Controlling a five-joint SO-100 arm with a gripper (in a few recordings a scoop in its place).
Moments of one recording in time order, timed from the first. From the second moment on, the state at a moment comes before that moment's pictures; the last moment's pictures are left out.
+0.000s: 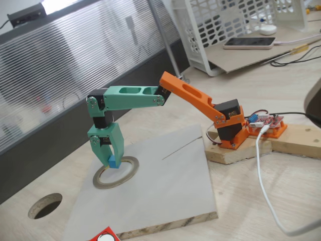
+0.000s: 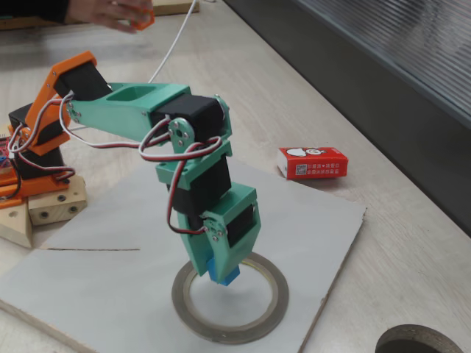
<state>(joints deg) 4.5 47.8 34.9 89.7 99.4</state>
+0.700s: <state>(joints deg) 4.5 47.8 34.9 89.8 99.4</state>
